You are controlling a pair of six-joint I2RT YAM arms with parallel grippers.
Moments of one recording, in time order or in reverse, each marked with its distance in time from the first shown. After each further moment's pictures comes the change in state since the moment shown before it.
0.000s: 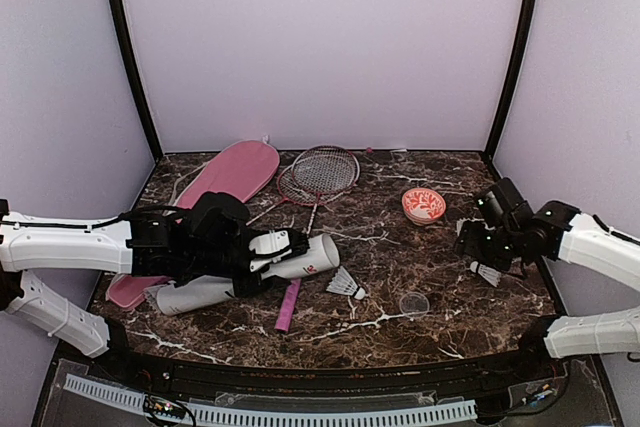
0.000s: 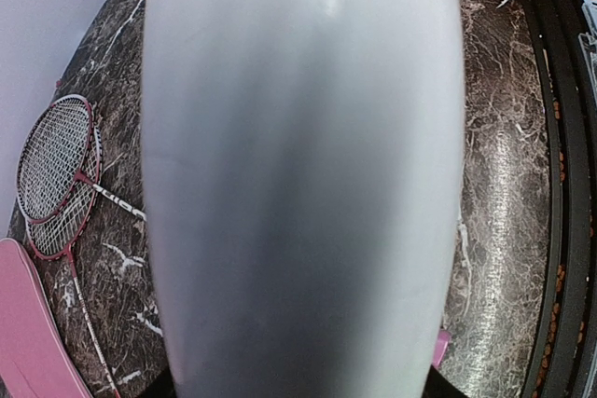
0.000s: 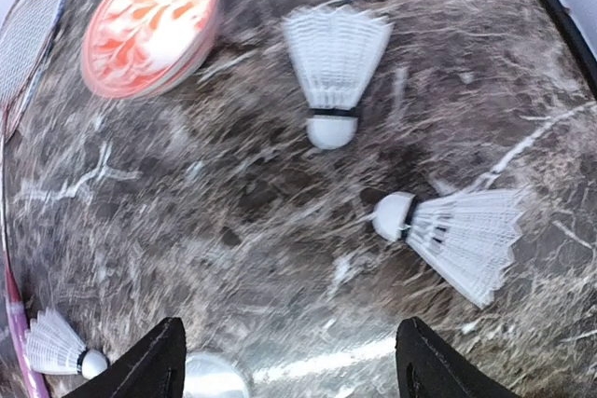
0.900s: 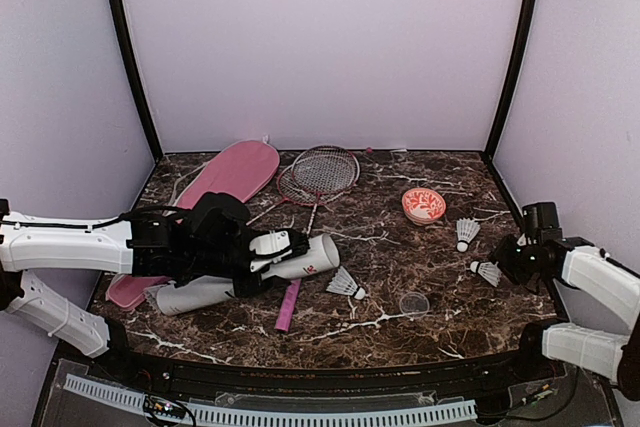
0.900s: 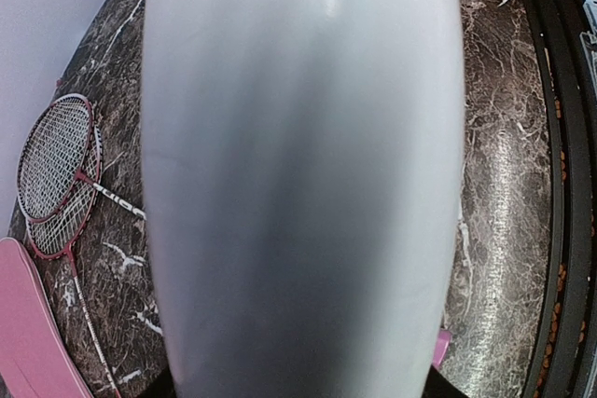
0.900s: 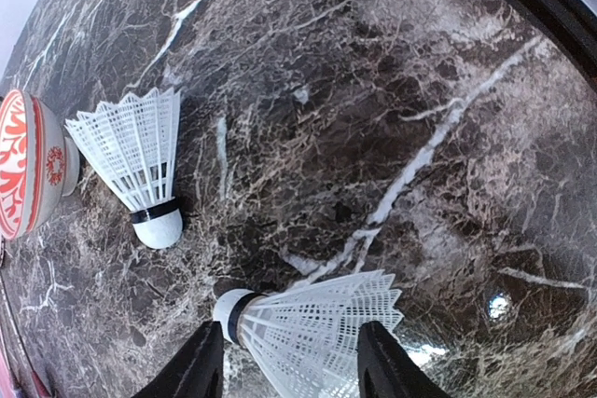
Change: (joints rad) left arm 0.000 0.002 0.000 0.000 -0.005 0.000; right arm -0.618 -0.106 -0.317 0.315 -0.327 -0.148
